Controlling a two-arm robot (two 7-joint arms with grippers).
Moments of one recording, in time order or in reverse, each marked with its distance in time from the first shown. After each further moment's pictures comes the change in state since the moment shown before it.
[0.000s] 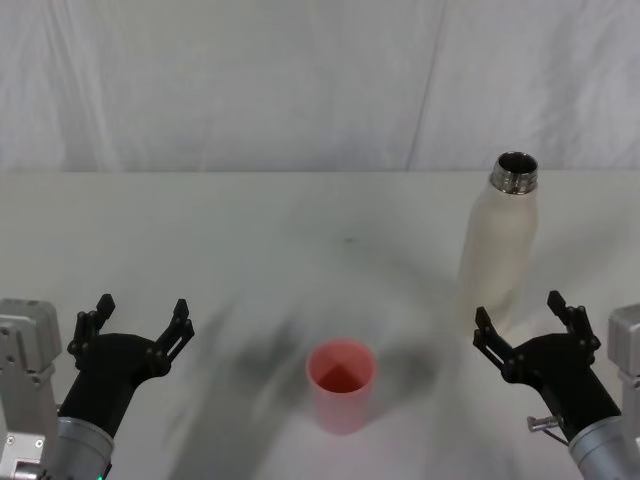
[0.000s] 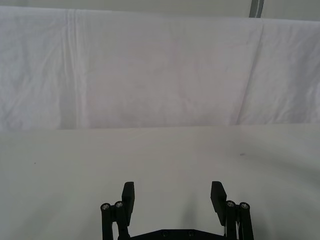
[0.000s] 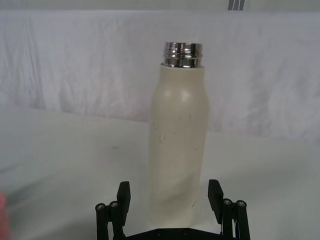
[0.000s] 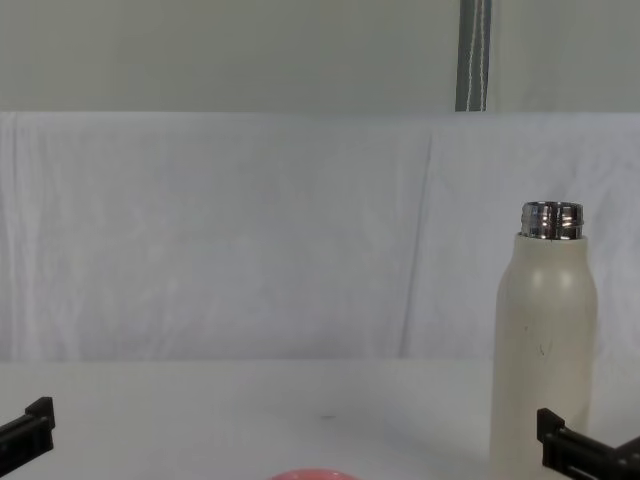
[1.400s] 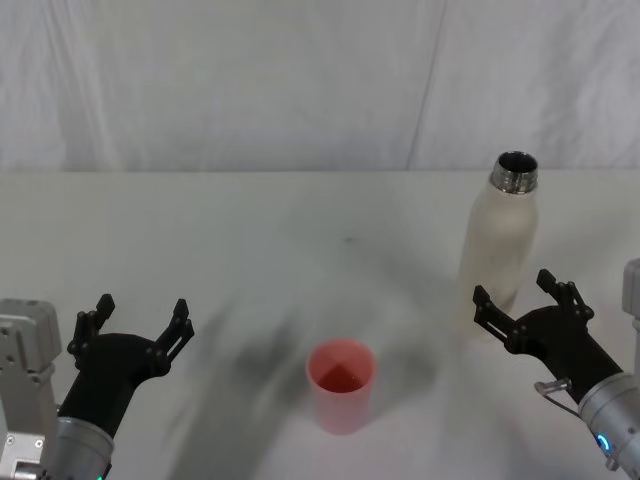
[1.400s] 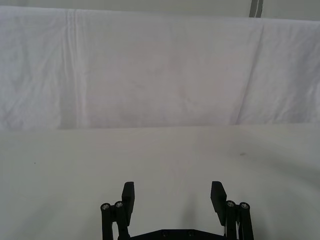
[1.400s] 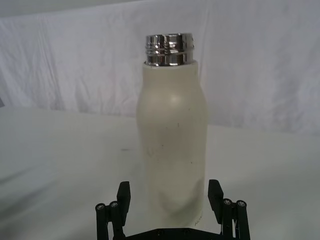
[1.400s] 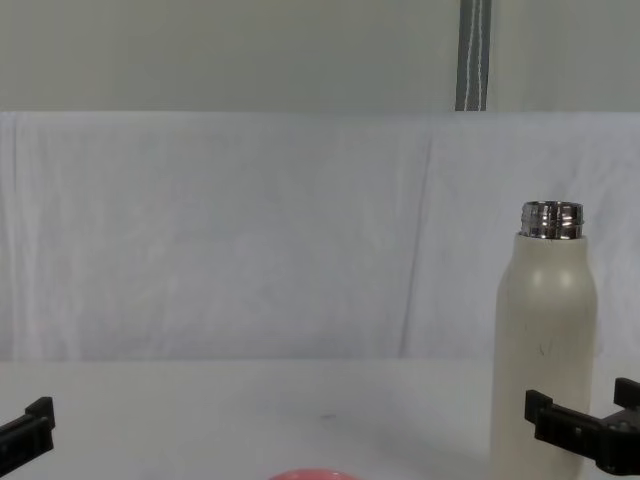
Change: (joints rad) left arm 0.000 0.000 0.000 0.000 0.000 0.000 0.000; right arm 0.131 0.014 0.066 0.100 0.130 0.085 0.191
